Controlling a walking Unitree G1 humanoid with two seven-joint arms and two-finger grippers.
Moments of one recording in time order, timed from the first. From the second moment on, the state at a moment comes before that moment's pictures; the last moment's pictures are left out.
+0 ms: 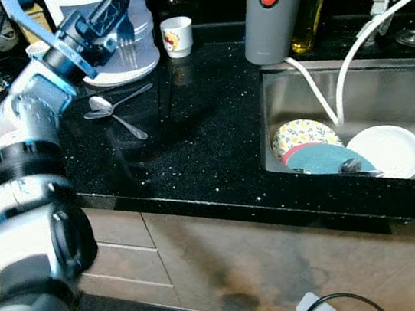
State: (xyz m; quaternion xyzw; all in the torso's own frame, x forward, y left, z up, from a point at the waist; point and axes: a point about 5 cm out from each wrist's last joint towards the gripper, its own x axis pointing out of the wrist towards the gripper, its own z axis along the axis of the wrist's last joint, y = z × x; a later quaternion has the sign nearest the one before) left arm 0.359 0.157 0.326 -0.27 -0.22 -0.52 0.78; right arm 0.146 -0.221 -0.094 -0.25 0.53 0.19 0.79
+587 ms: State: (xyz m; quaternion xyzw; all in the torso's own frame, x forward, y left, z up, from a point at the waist) left arm 0.387 0.164 0.303 -0.11 -0.17 -0.30 0.93; right arm 0.144 -0.221 -0.094 -0.25 0.54 0.18 0.79
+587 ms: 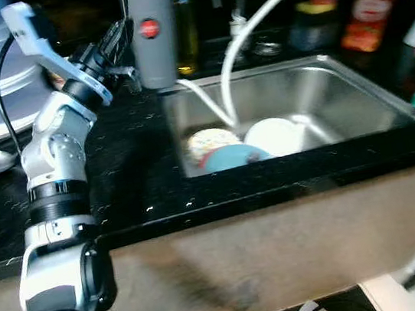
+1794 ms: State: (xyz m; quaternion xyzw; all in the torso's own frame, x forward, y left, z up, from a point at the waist) left arm 0.394 0.097 0.206 0.30 0.02 -0.46 0.84; right arm 0.144 -0.219 -0.095 -0.26 0.53 0.18 0.79
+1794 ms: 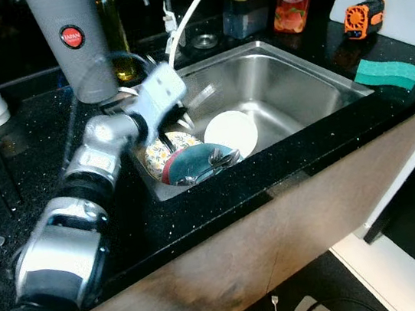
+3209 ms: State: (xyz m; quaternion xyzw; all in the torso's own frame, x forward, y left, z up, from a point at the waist) left arm 0.333 0.188 0.212 0.07 -0.11 -0.11 0.99; right arm 0.147 -0.216 -0.093 -0.20 0.52 0.19 0.81
